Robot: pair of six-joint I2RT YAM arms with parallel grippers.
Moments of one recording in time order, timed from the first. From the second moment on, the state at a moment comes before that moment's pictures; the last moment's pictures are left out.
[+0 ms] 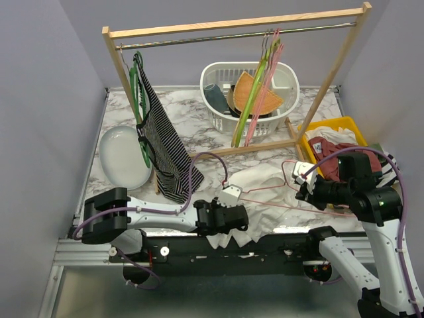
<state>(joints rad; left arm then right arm) -1.42 1.48 0.85 -0.52 -0.45 -0.92 0.18 0.70 1.09 -1.34 -0.59 -0.87</state>
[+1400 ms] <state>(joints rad) -1.24 1.07 0.82 -0.53 -0.36 -0.70 0.18 0.89 1.00 -1.33 -0.75 -1.01</state>
